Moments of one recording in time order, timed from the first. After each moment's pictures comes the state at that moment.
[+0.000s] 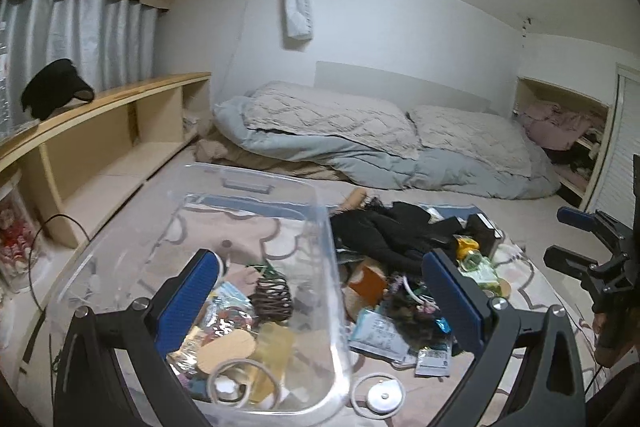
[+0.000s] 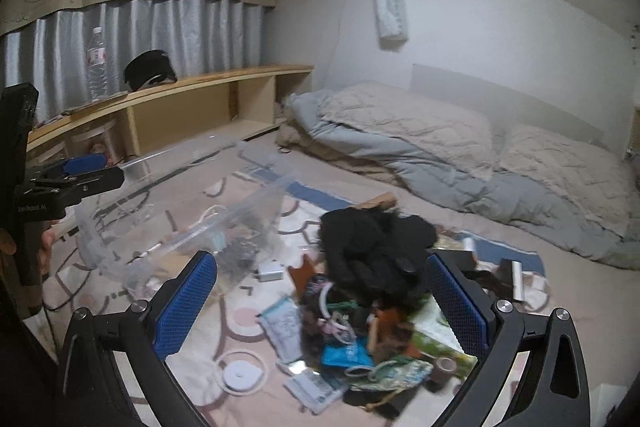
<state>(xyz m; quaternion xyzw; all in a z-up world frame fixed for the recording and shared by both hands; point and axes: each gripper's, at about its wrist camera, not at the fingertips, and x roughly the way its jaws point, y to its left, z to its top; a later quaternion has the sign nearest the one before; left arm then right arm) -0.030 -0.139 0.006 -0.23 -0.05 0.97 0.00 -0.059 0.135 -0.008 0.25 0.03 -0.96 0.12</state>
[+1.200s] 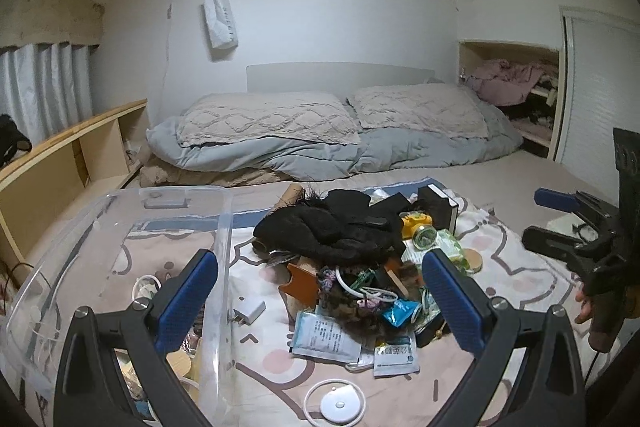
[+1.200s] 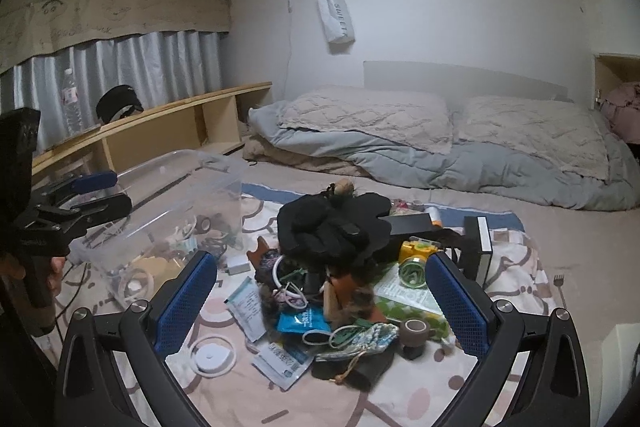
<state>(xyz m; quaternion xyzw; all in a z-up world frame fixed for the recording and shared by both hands) -0.042 -0.046 -0.013 -0.22 0.04 0.97 0.08 -0.023 0.197 -0.051 0.22 -0.03 -0.97 0.09</state>
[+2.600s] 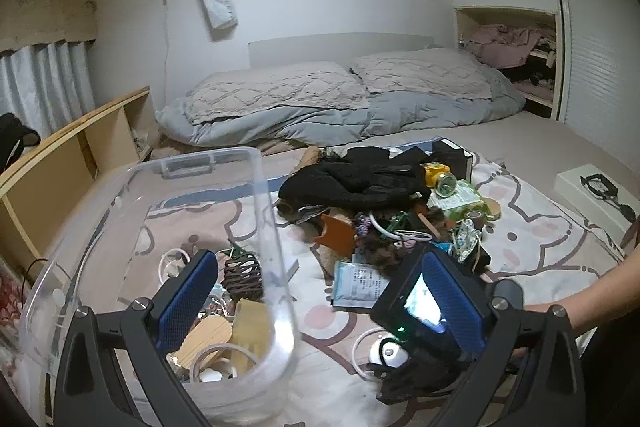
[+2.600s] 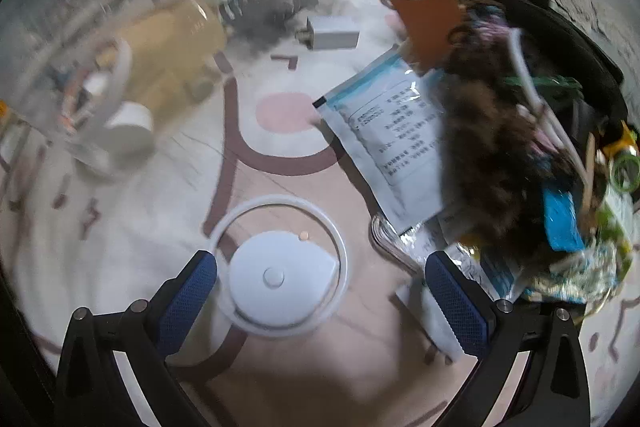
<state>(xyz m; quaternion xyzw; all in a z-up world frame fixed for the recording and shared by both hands) -0.024 -0.094 -0.040 -0.26 0.07 0.96 0.08 -0.126 0.007 -0.240 0.54 0.13 -0.81 0.15</state>
